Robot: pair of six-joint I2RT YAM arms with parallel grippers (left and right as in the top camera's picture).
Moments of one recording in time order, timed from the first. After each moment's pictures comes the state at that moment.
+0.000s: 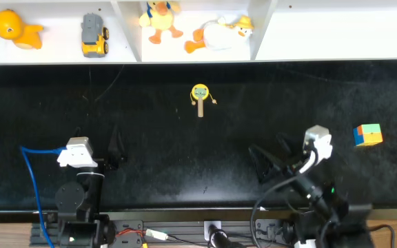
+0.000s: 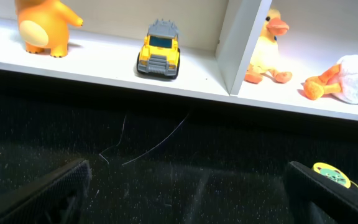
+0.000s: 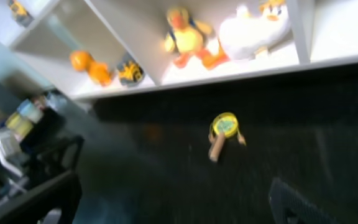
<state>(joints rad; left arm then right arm) -0.02 0.01 0.02 -0.09 -0.02 -0.18 0.08 0.33 0.60 -0.60 -0.57 0.39</state>
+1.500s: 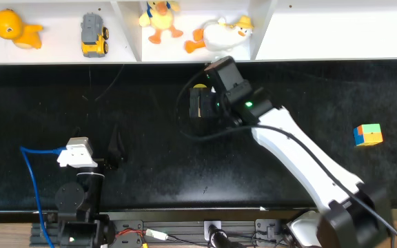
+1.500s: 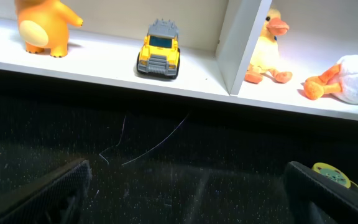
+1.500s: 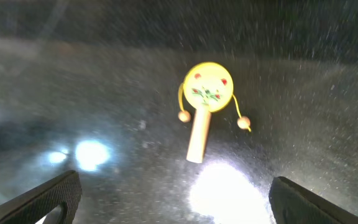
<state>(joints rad) -0.02 0.01 0.02 -0.09 -0.02 -0.18 0.58 1.59 1.21 -0.65 -0.07 0.50</state>
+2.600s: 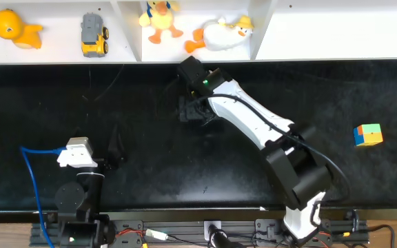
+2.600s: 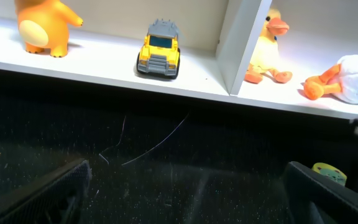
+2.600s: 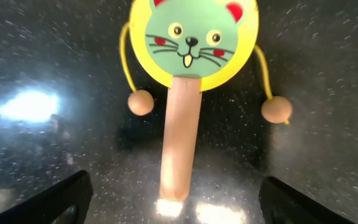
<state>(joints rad) -0.02 0.01 0.02 -0.09 -0.02 -0.18 0.64 2.00 1.46 -0.87 -0.02 0.56</state>
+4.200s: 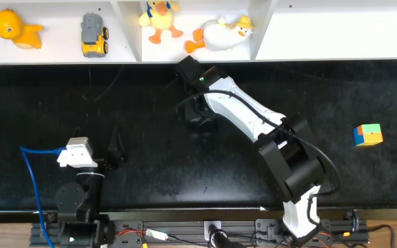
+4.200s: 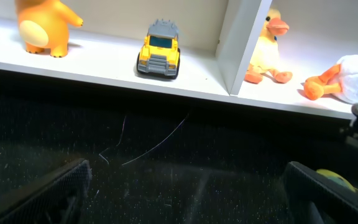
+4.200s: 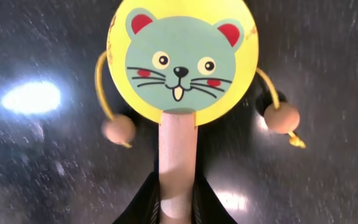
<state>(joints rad) -0.02 0.01 0.02 -0.09 -0.02 -0.18 0.64 2.06 1.51 -0.93 -0.06 0.57</state>
